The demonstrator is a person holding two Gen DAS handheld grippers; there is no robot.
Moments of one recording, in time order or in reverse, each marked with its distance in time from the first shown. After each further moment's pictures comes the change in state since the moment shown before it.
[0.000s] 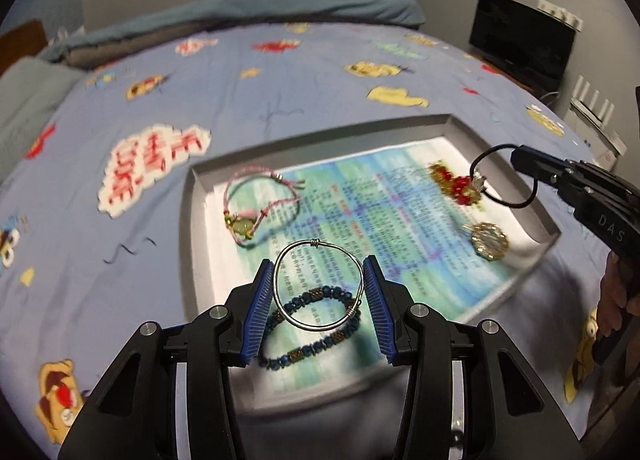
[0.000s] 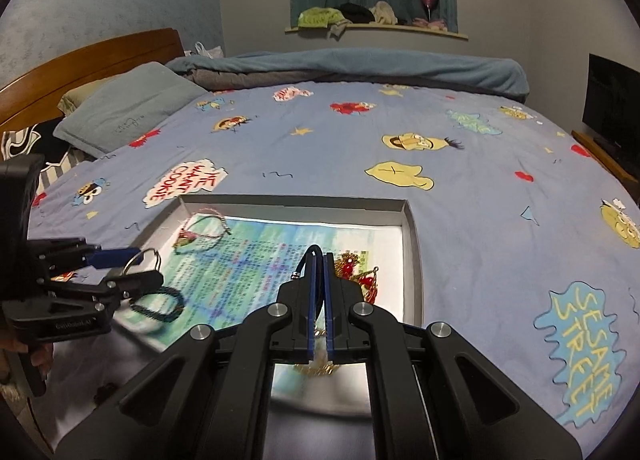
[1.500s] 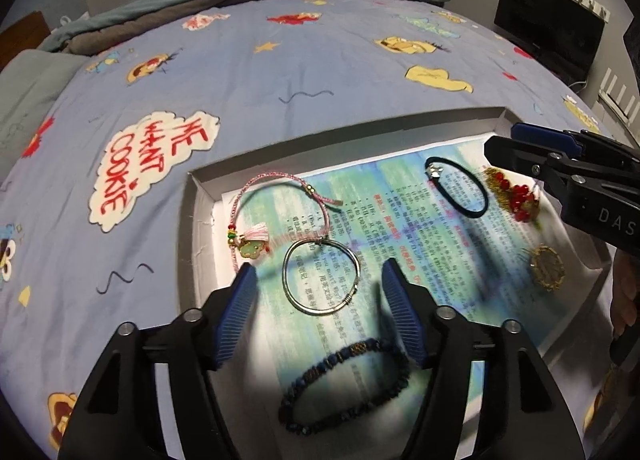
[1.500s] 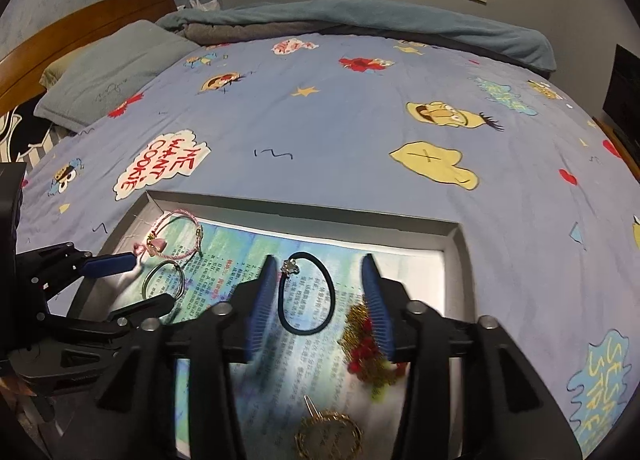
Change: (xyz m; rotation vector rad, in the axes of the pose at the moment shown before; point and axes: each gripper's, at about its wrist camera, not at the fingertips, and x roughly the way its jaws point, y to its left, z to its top) left arm 0.040 0.014 0.028 0.002 0.079 0.076; right arm 0.071 0.009 0.037 -0.014 0.168 0.003
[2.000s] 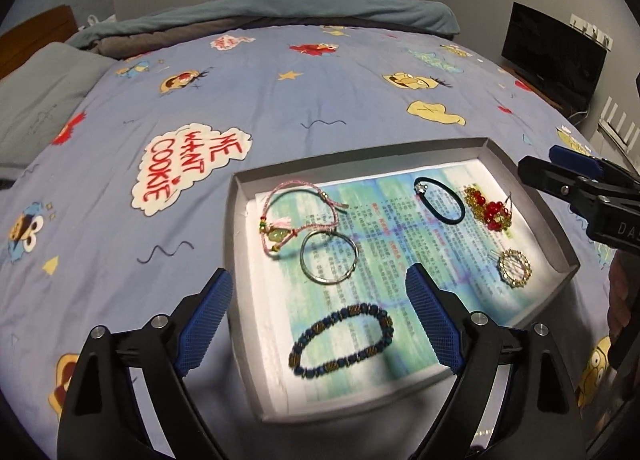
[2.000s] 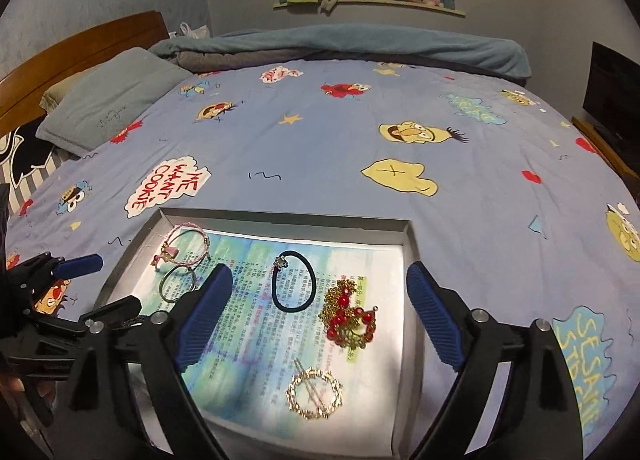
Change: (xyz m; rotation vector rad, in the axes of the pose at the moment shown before) left arm -0.052 0.004 -0.018 -0.068 -0.091 0.024; right arm -0.055 -0.008 -0.012 0.037 -0.079 -0.032
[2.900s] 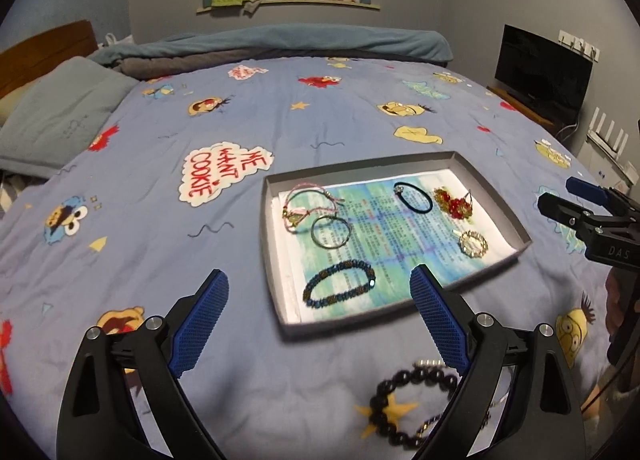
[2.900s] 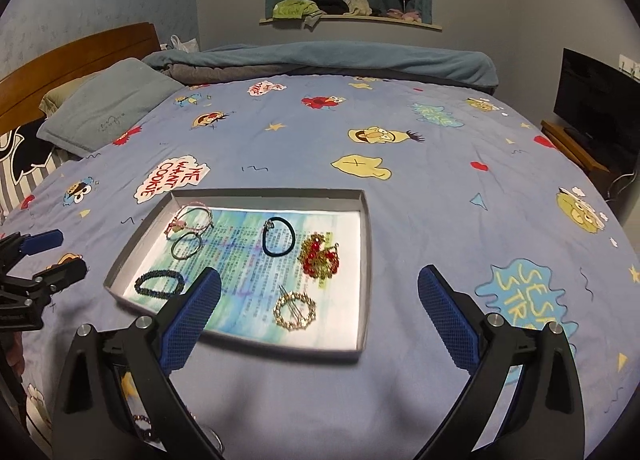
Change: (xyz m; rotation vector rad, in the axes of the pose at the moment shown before) left arm -0.089 0.002 -0.041 -0.009 -0.100 0.019; right arm -0.079 -0.005 -0.044 0.008 -0.047 -0.072
